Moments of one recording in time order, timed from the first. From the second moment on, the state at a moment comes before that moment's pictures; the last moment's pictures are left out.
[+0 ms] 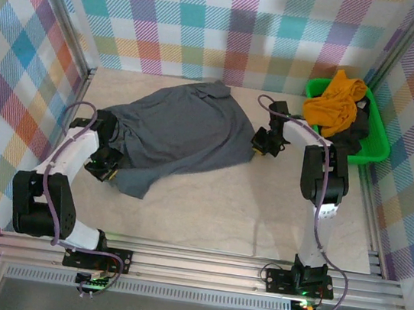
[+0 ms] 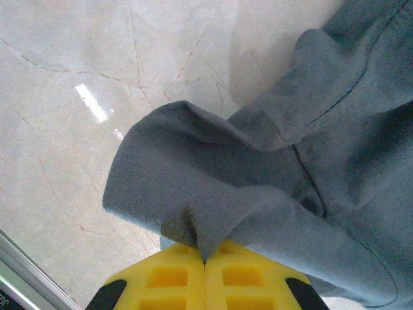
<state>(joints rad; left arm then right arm) 0.04 1.45 1.05 -1.13 -0.05 -1.05 0.25 2.17 1.63 -0.73 -0.23 0.66</state>
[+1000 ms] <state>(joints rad) 0.04 1.48 1.11 -1.11 -0.07 -1.00 0.34 2.19 1.78 -1.04 -0.28 0.66</state>
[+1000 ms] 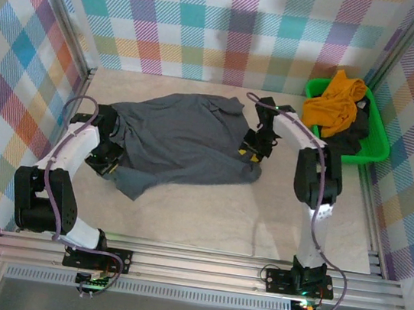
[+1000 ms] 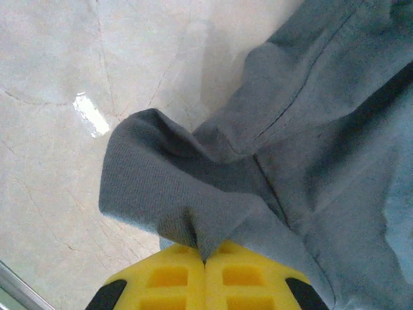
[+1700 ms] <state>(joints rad) 0.04 1.49 1.13 -1.11 -0.07 -0.99 0.23 1.82 1.14 -0.79 -0.27 0.87</state>
